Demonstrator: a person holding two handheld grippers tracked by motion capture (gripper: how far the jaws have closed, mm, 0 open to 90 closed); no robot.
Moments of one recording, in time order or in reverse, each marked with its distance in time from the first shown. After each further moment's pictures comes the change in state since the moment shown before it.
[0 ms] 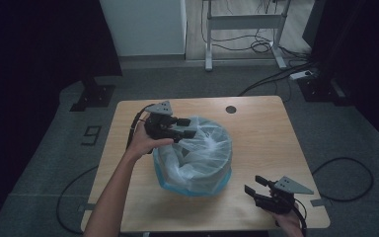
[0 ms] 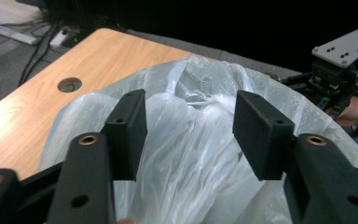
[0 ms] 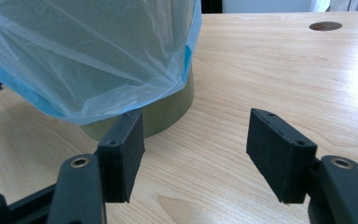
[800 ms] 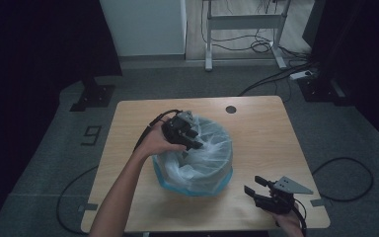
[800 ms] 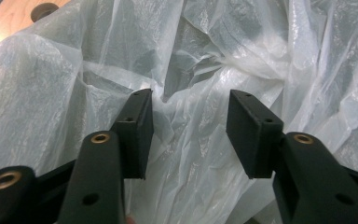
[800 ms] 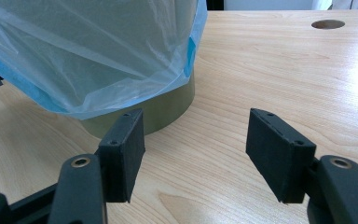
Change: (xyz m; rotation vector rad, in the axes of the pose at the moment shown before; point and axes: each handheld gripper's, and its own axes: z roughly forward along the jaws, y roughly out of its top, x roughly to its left) left arm -0.008 0.006 0.041 0.348 0.033 0.087; right arm 0.001 0.000 0.000 0.013 0.003 -0.010
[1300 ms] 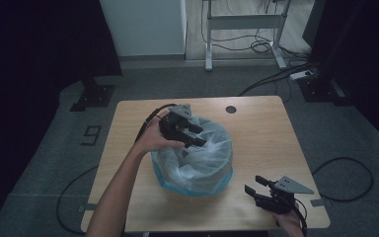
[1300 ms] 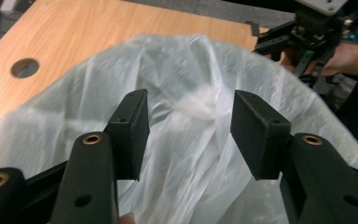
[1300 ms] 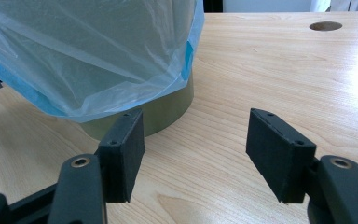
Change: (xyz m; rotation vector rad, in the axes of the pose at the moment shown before) left arm -0.007 0.016 -0.022 -0.138 -0.121 0.054; right arm -0.001 0.001 -0.001 -0.009 -0.002 0.002
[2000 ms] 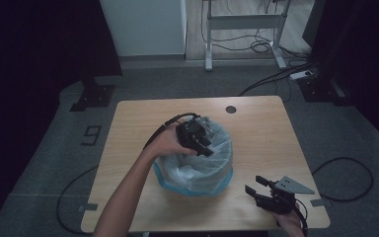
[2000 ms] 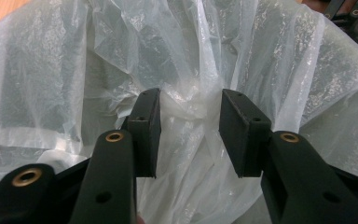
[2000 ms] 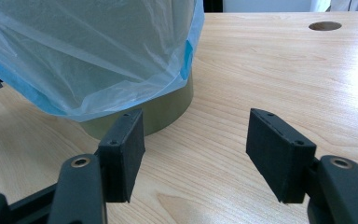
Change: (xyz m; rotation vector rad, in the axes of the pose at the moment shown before) left arm -0.011 0.011 0.044 0.246 0.010 0.049; right arm 0.000 0.000 -0.001 0.002 0.001 0.001
